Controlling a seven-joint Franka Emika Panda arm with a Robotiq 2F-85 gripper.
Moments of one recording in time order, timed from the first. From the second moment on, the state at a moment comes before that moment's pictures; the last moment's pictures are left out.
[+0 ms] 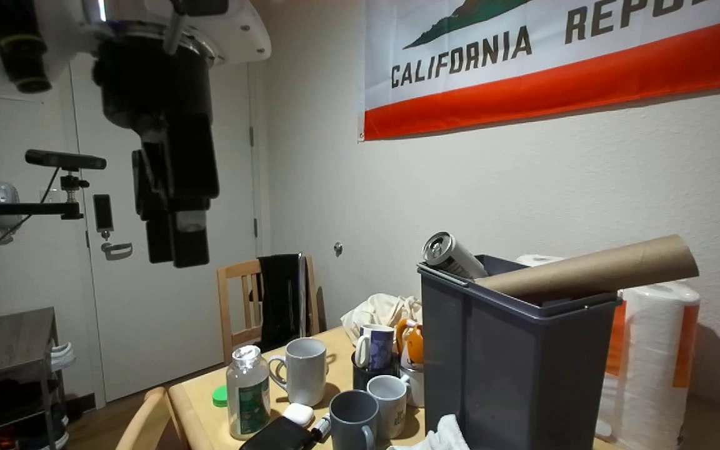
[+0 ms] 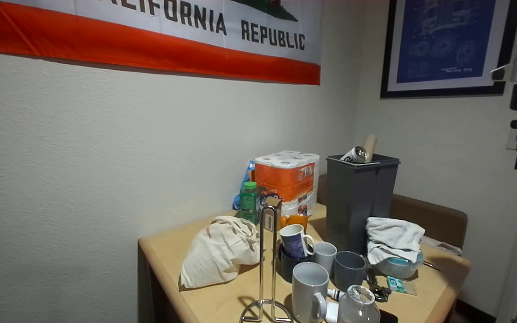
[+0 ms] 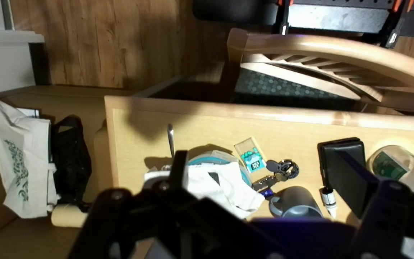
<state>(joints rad) -0.10 -0.75 -0.20 -2.36 -0.28 1.66 -0.31</state>
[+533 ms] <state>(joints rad) -0.02 -0.48 -0.20 -1.98 -0.28 1.82 -0.38</state>
